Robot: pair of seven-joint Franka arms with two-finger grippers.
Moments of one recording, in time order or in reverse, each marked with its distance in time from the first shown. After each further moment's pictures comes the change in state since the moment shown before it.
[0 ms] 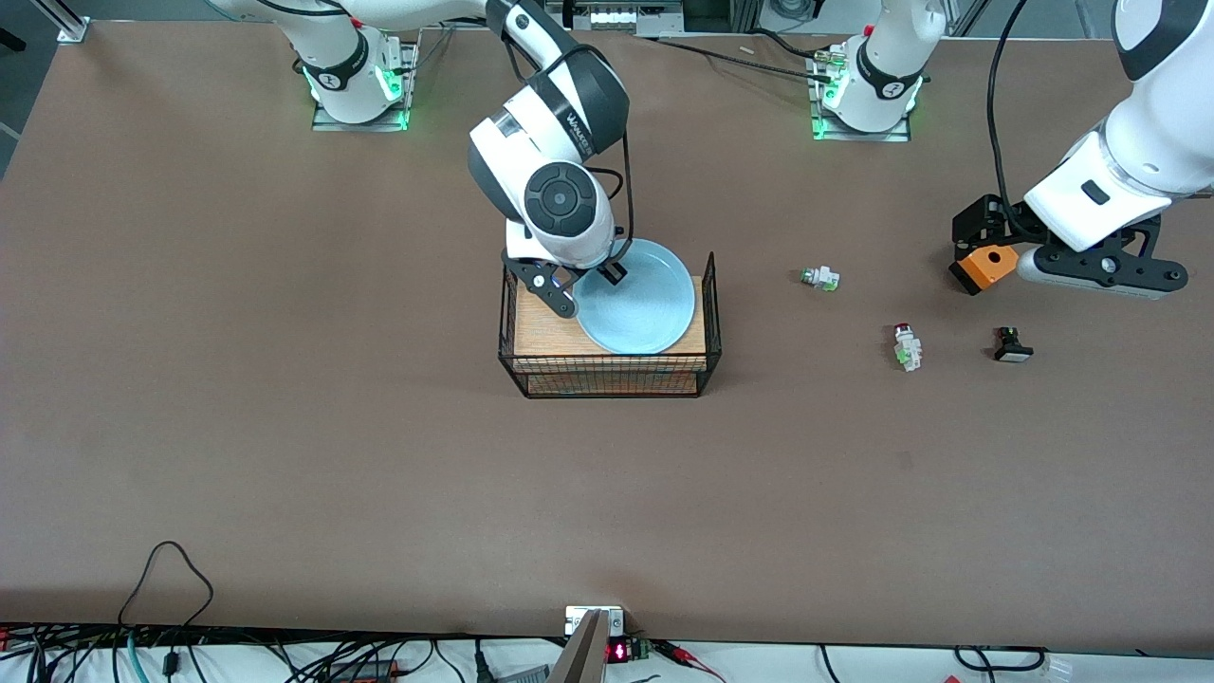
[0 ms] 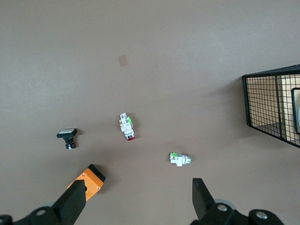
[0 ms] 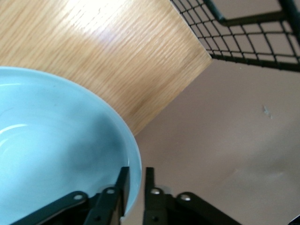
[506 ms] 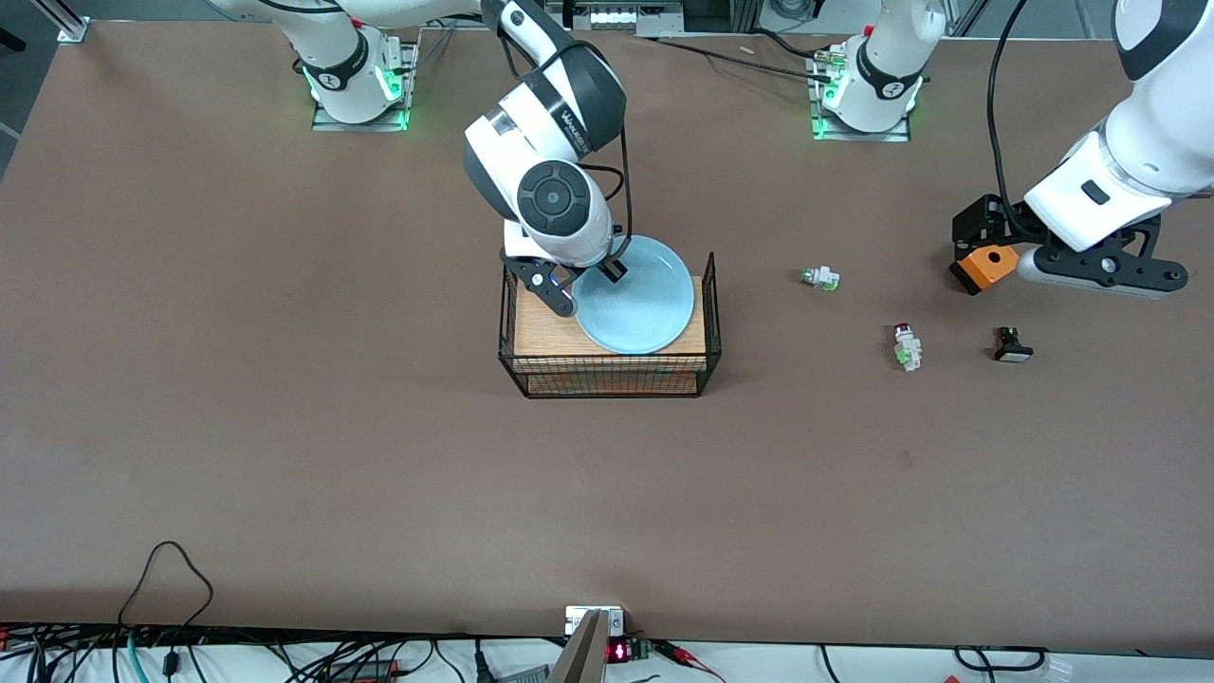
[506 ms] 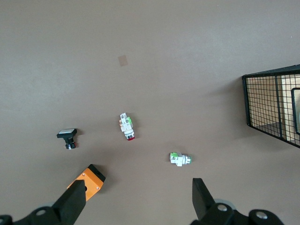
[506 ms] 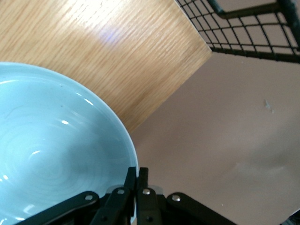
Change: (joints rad) left arm 0.000 0.000 0.000 0.000 0.000 0.000 0.000; right arm -0.004 -0.007 0.007 0.001 0.014 0.000 0.000
